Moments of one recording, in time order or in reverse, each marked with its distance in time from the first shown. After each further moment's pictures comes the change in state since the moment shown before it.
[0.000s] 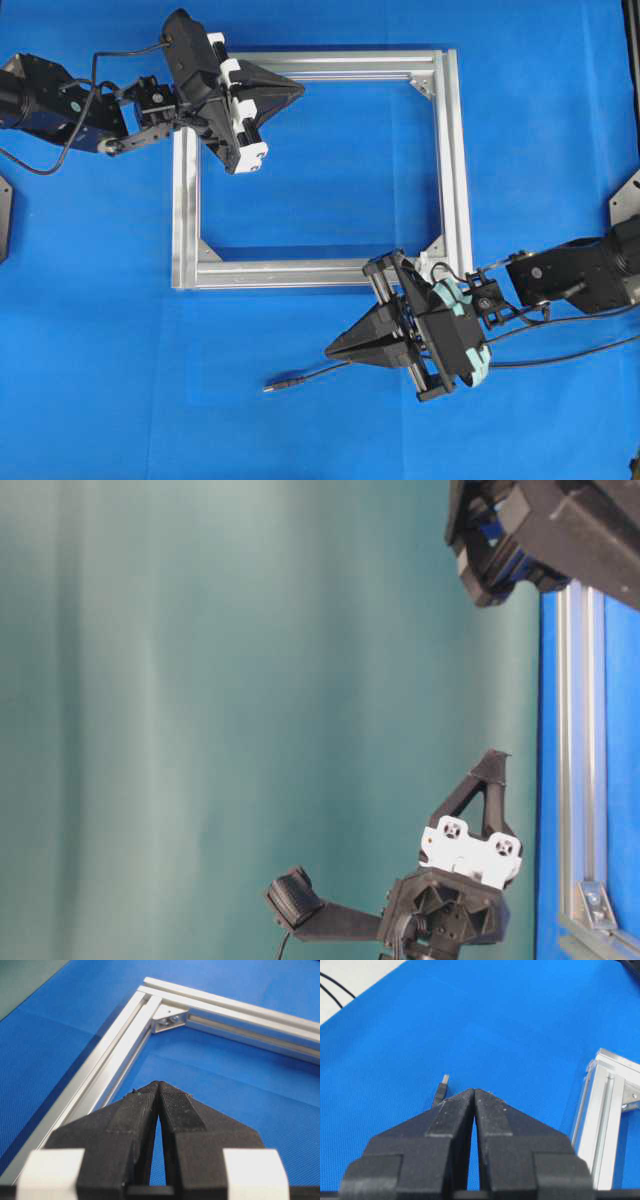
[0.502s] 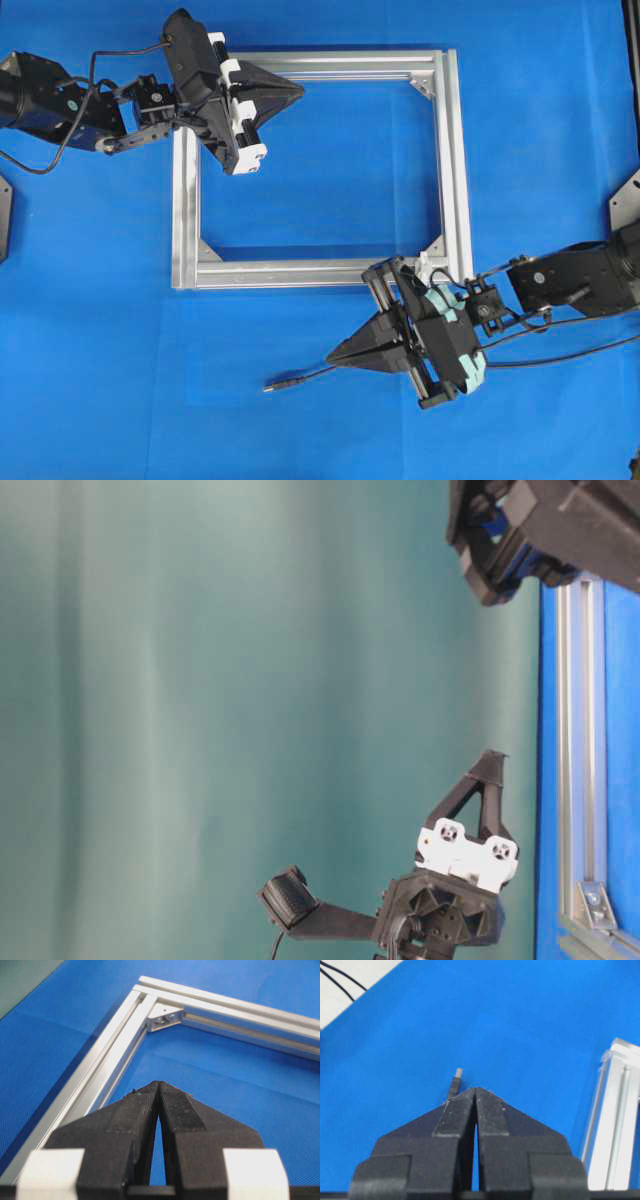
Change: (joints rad) left arm 0.000 -0.017 0.000 0.015 0.028 0.005; right arm 0.020 -0.021 -0.017 0.000 0.092 0.051
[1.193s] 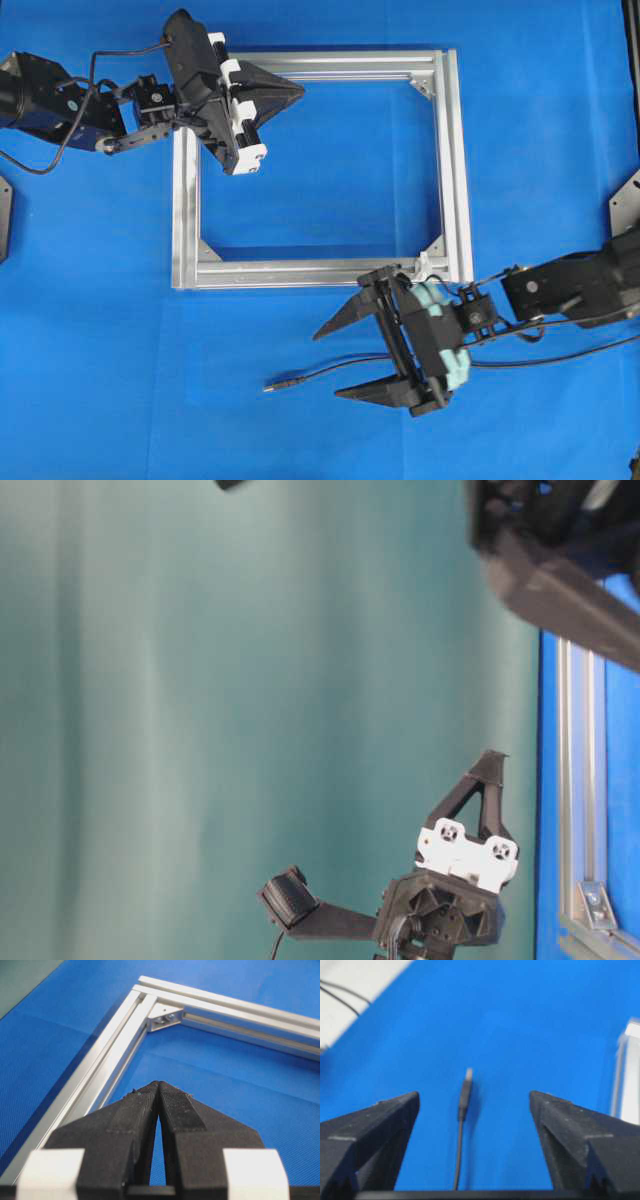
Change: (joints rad) left arm 0.000 0.002 0.000 0.000 0.002 0.000; right arm 0.028 0.048 -0.032 0.078 0.020 0.072
